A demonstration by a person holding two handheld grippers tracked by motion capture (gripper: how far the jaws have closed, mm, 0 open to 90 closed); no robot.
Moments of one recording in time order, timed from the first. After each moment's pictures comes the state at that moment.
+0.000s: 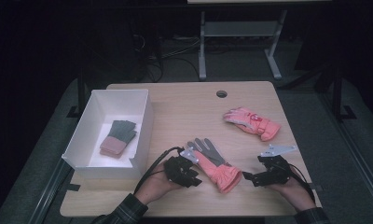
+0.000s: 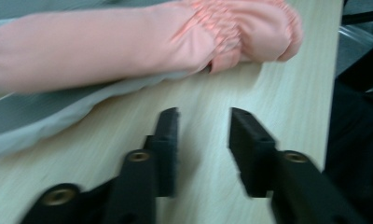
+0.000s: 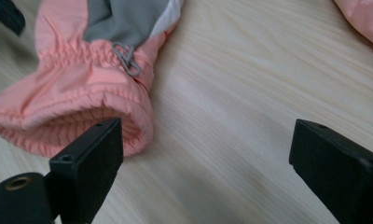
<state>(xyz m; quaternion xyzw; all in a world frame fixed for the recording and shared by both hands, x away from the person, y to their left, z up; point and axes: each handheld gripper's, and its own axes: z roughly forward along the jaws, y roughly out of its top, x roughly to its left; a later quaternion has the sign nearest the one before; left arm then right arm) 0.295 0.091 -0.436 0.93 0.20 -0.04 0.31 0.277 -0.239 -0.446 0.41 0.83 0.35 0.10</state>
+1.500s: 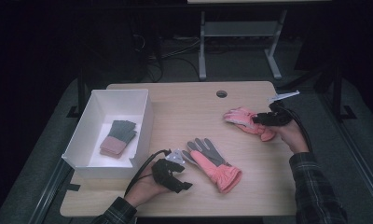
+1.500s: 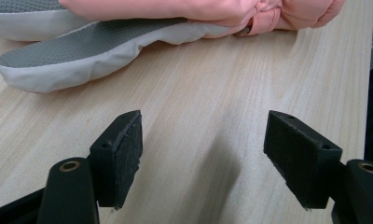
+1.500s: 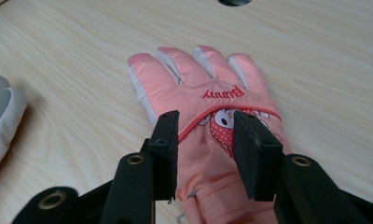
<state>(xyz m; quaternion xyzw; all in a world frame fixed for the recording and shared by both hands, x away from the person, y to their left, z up) 0.294 0.120 -0.450 0.92 0.21 -0.02 0.33 0.448 -0.290 -0.419 0.45 0.81 0.36 0.11</state>
